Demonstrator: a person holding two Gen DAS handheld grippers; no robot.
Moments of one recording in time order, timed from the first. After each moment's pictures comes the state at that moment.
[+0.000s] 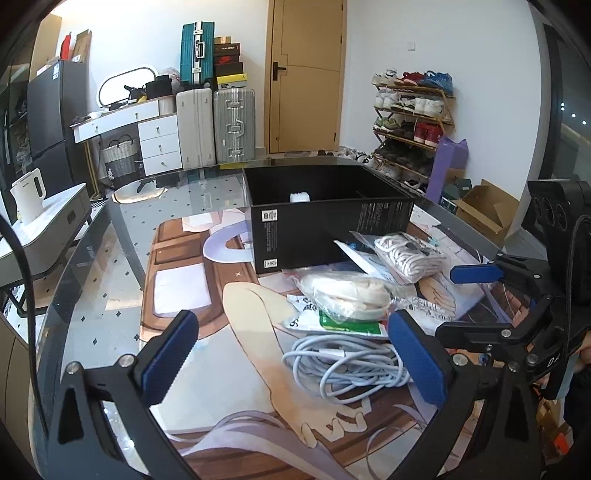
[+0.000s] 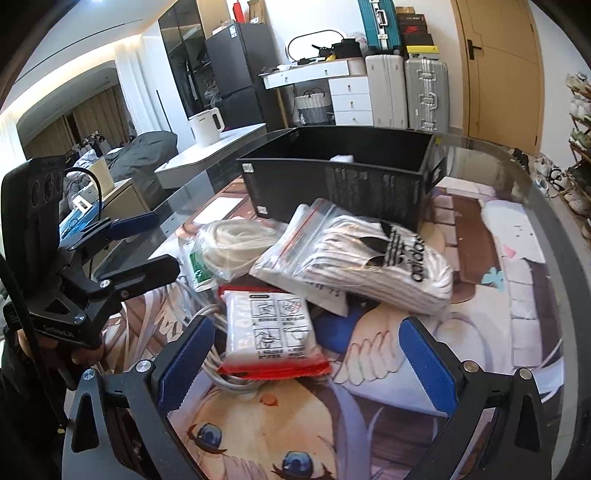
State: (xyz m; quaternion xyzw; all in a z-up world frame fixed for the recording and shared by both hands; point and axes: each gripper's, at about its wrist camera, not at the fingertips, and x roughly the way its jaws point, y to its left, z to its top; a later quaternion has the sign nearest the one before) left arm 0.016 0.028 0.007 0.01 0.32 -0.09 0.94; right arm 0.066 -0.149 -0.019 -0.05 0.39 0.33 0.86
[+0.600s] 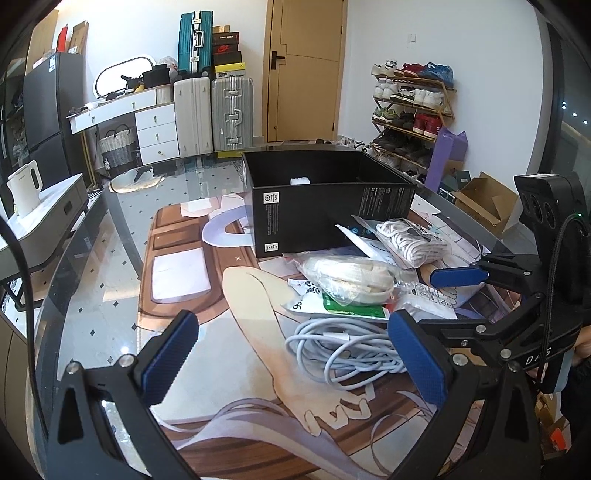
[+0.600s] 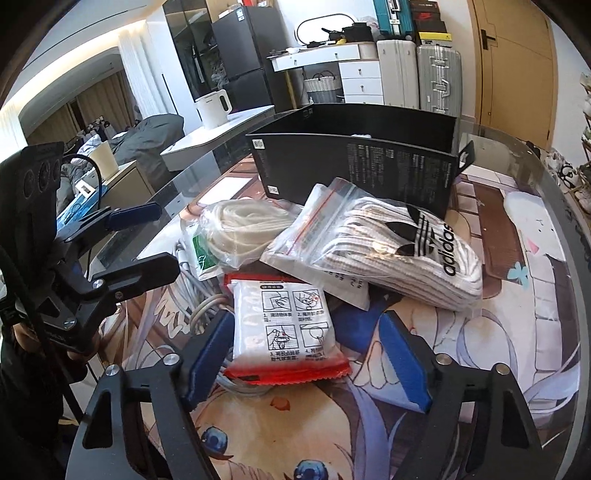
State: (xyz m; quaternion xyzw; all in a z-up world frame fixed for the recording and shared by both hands) left arm 0.015 0.032 0.002 0.00 0.34 -0.10 0.94; right arm 0.071 -0.132 -0.030 -0.07 0.42 0.34 0.84
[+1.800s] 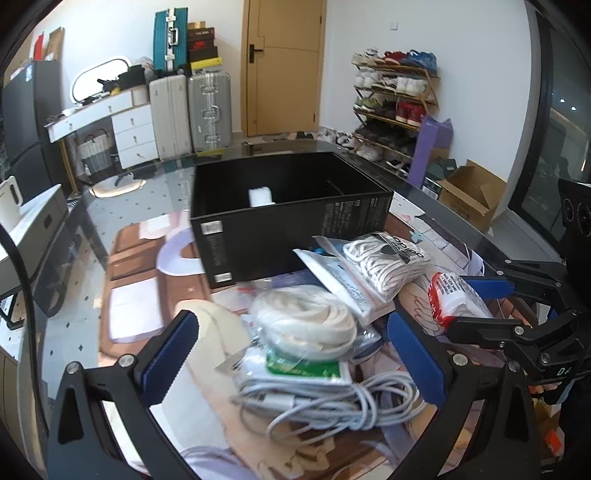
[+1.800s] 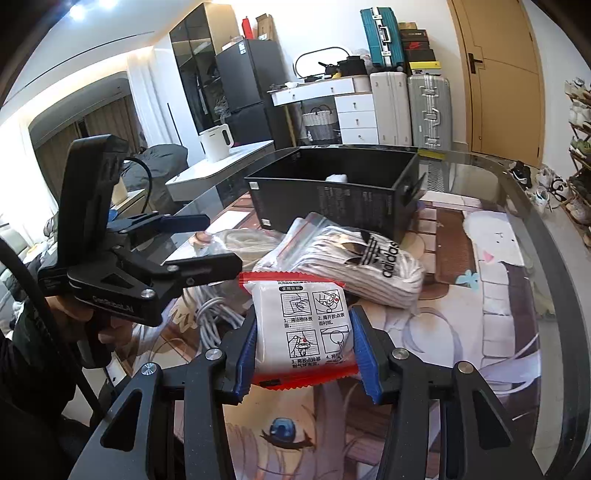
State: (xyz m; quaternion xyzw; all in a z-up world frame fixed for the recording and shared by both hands) left arm 0.053 -0.004 0.006 0.02 0.36 -0.14 0.92; right arm 0.042 -0.186 -0.001 -0.04 0.36 0.34 0.87
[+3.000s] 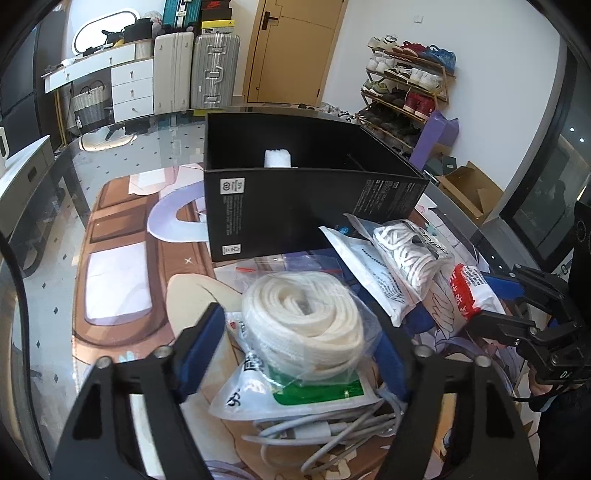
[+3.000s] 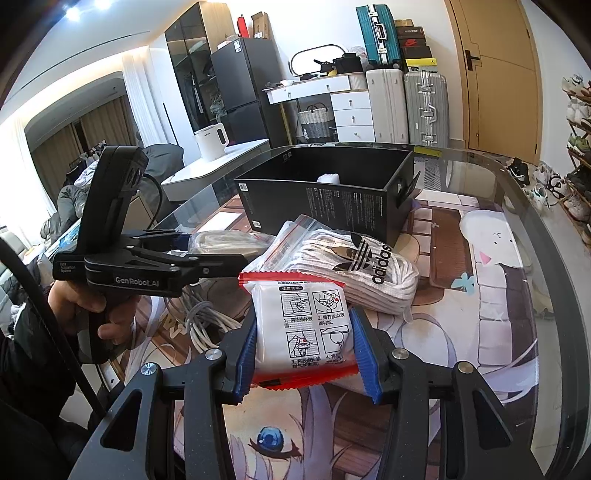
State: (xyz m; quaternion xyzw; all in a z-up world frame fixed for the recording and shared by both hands) left arm 0.076 0.026 -0.012 -0.04 0.41 -0.15 0.90; right arm 0.053 -0.186 -0.005 -0.04 0.36 0.34 0.87
